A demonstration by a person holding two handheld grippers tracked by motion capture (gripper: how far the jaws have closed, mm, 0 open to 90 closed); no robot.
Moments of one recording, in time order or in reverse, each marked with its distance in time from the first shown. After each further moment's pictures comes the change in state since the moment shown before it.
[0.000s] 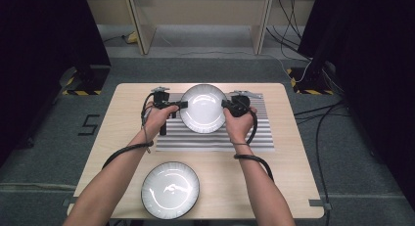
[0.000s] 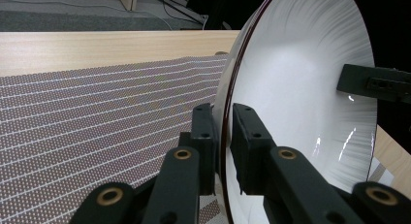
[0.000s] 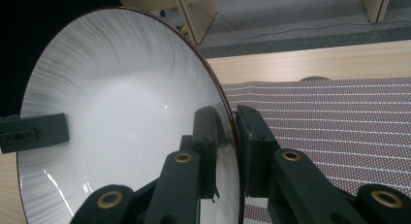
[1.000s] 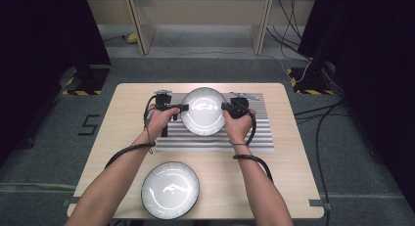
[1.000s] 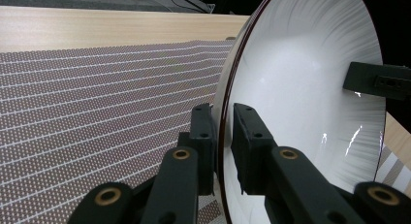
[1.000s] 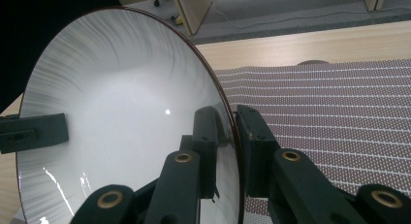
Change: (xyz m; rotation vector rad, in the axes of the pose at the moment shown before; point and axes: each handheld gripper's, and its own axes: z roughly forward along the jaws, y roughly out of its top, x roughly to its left) left arm 0.007 -0.011 0.013 0.039 0.020 -0.019; right arm -0.006 -0.010 0.012 0.038 -0.018 0.007
